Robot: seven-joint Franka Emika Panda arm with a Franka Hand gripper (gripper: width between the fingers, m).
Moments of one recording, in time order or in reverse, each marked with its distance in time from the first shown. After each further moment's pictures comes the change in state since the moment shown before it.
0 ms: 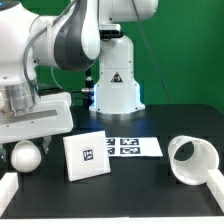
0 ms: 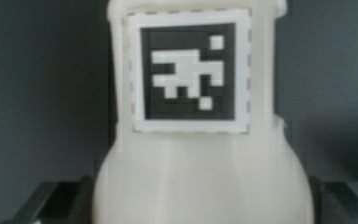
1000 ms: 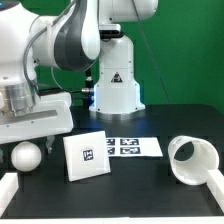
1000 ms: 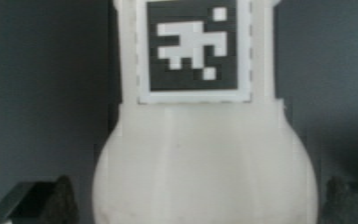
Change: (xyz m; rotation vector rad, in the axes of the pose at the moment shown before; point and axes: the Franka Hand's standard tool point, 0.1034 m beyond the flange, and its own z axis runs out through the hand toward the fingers) arm 0.000 0.000 -0.001 0.001 -0.001 -0.001
